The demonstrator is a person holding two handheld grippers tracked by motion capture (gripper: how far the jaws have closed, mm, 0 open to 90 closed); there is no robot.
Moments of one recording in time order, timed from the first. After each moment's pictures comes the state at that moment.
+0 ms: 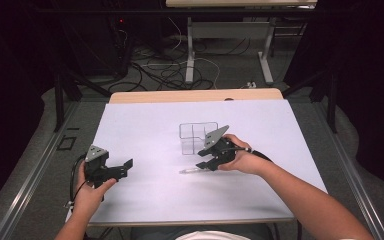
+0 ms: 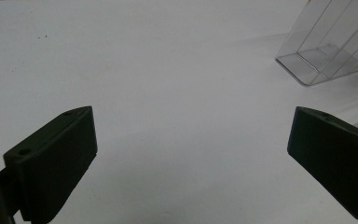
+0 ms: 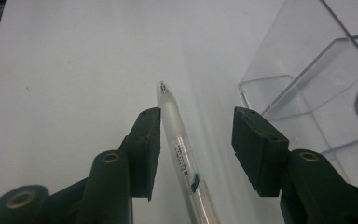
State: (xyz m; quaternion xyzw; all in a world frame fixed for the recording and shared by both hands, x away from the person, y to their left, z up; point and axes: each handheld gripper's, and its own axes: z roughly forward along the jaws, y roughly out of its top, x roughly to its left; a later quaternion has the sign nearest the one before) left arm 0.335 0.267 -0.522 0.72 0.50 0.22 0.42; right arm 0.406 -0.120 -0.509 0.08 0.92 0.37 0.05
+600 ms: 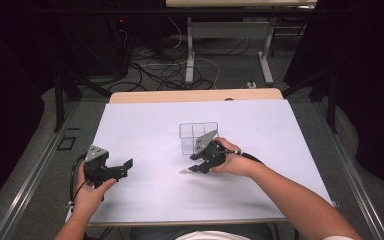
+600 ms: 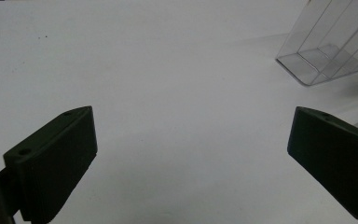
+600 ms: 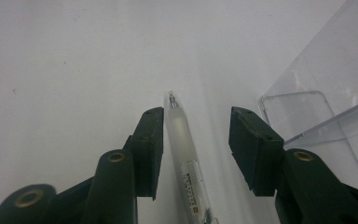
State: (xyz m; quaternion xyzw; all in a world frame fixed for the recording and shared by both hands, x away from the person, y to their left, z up) left arm 0.335 0.267 -0.522 0.72 0.51 0.21 0.42; right arm 0.407 -0.095 -0.525 0.06 0.93 0.37 0.04
